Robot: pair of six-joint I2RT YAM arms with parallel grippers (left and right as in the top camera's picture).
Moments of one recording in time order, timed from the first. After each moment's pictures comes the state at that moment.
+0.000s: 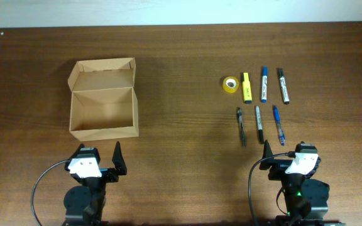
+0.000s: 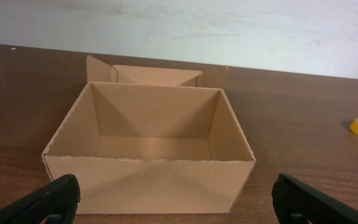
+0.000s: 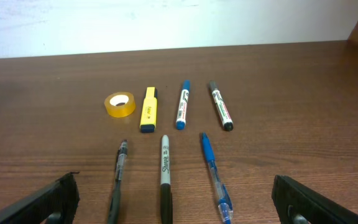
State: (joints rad) left arm -0.06 0.03 0.09 -0.26 -0.06 -0.12; right arm -0.03 0.01 0.11 -0.35 0.02 0.04
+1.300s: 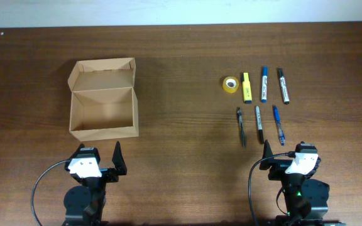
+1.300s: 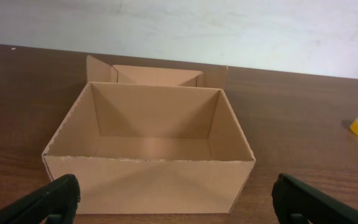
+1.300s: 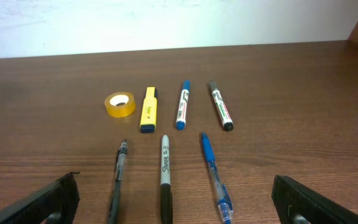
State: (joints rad) left arm -0.06 0.03 0.09 -0.26 -0.06 -0.12; right arm -0.03 0.01 0.11 -0.35 0.02 0.05
